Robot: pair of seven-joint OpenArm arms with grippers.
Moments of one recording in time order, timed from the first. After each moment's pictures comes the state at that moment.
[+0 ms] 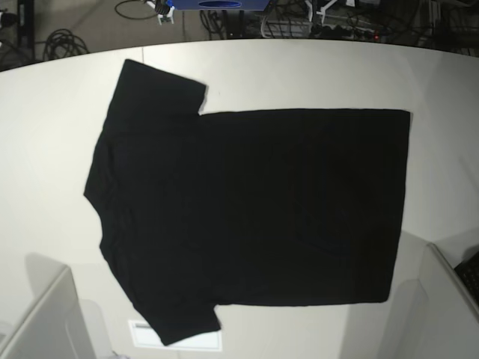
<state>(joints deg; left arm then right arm) 10.7 -4.4 1.8 6.0 -0.2 0.2 -4.0 -10.5 0.5 -0.6 10.5 -2.0 0.3 -6.6</state>
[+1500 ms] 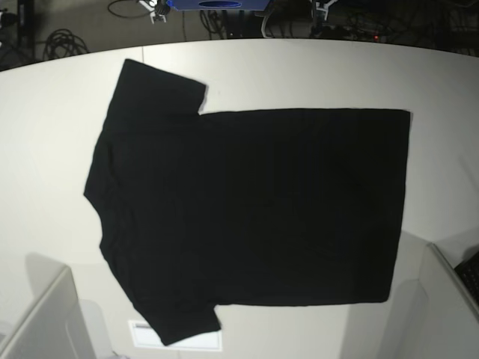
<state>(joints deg) 15.8 -4.9 1.8 12.5 0.0 0.2 -4.2 -12.6 2.2 -0.6 12.3 -2.0 0.3 -6.8</state>
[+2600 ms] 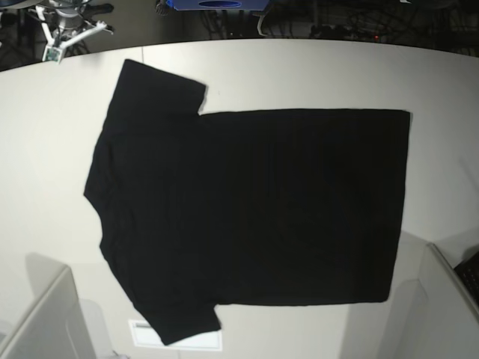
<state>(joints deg) 73.5 -17.3 -14.4 102.9 -23.0 0.4 -3.3 -43.8 -5.2 28.6 112.2 -1.5 0.3 -41.1</state>
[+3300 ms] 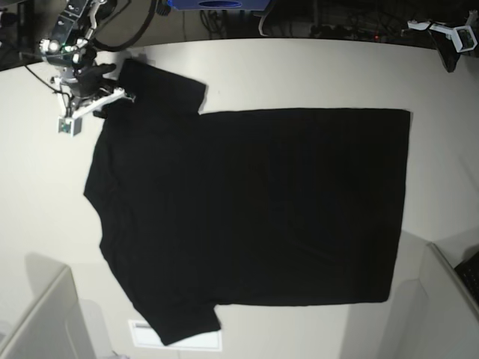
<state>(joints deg) 61.0 -9.6 -33.9 111.4 -23.2 0.2 -2.5 -22.6 -5.8 29.1 113.8 14.8 15.4 -56.9</state>
